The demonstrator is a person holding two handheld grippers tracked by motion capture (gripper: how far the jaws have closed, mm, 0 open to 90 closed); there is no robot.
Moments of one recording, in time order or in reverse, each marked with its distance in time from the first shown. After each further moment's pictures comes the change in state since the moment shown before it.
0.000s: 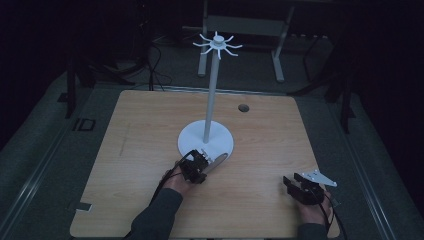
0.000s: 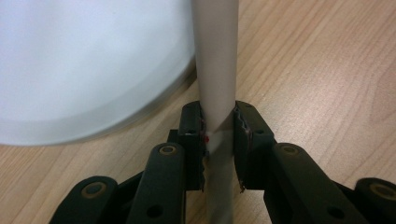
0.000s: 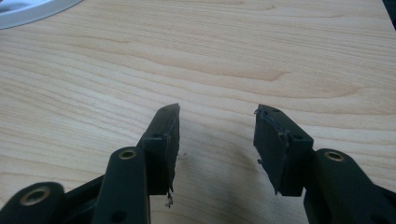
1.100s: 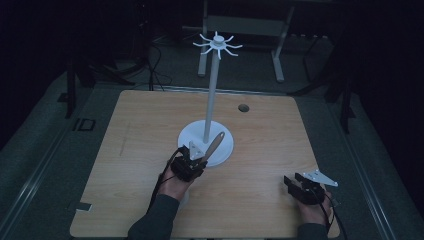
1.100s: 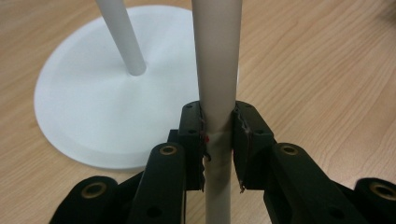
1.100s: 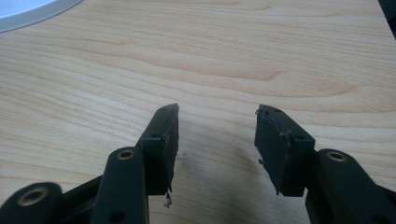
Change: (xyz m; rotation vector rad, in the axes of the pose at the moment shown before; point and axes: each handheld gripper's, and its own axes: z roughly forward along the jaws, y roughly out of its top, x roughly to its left) left arm -0.001 -0.012 -0.048 -0.353 0.075 -0.111; right arm -0.002 0.000 0.000 -0.004 -0.006 0.015
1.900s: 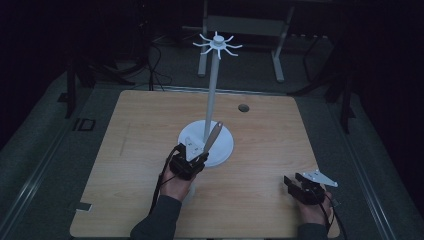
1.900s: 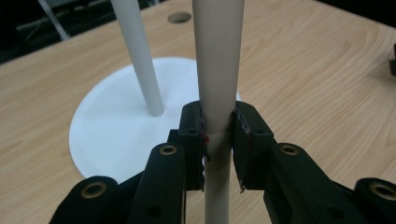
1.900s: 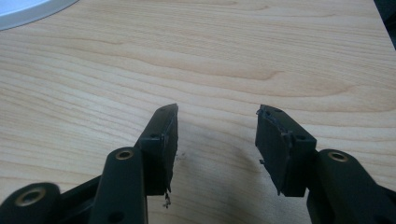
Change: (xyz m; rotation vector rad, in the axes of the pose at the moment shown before) left arm -0.008 0.012 -0.022 -0.173 0.073 -0.035; right arm 0.001 0.000 0.000 0.000 -0.013 -0.001
